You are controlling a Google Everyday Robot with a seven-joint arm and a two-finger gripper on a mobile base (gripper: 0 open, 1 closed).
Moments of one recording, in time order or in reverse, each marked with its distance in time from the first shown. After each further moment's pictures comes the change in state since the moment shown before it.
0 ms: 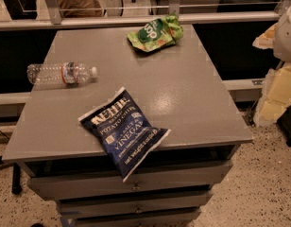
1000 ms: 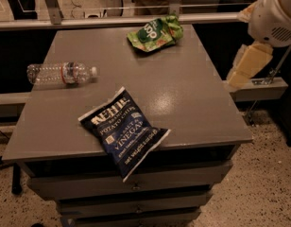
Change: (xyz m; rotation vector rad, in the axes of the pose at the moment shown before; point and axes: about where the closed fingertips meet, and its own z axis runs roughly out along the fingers) arm -0.038 -0.077 0.018 0.191 -0.134 0.002
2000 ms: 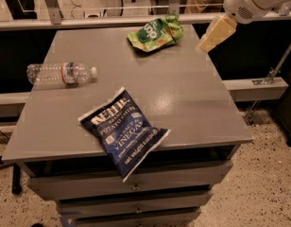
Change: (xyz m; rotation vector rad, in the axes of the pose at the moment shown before) arm -0.050 -0.108 0.053 0.178 -0.236 0.060
